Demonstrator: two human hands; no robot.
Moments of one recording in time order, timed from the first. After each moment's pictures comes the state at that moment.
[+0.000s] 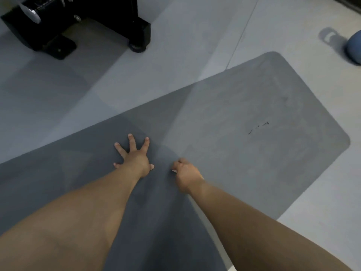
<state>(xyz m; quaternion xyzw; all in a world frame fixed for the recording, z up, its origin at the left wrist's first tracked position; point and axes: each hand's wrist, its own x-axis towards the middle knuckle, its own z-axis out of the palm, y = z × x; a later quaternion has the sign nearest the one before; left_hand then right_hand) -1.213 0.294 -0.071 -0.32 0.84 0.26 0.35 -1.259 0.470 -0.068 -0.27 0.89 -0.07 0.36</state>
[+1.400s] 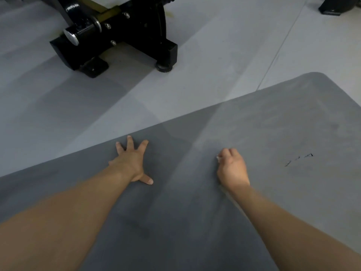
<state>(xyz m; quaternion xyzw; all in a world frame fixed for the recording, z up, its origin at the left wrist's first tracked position) -1.236 0.228 -0.070 -0.34 0.87 0.15 0.33 -1.390 0.493 -0.119 -0.26 0.95 -0.20 0.02</state>
